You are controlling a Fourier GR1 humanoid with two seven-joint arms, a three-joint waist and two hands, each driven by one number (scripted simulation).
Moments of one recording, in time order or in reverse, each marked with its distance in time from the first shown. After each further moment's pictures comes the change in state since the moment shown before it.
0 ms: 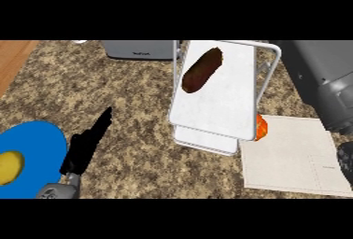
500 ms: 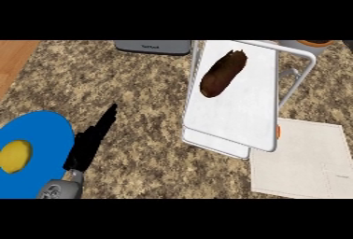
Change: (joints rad) left arm -0.025 -0.005 -0.019 -0.015 -0.011 -0.016 -0.002; right arm 0.049 -0.245 -0.099 0.039 -0.073 -0.010 0.064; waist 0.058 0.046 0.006
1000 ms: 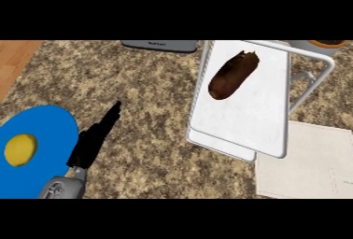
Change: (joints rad) left arm -0.022 -0.010 -0.012 -0.001 -0.006 -0.009 -0.005; right arm 0.075 -0.129 0.014 -0.032 0.023 0.155 -0.097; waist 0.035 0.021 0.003
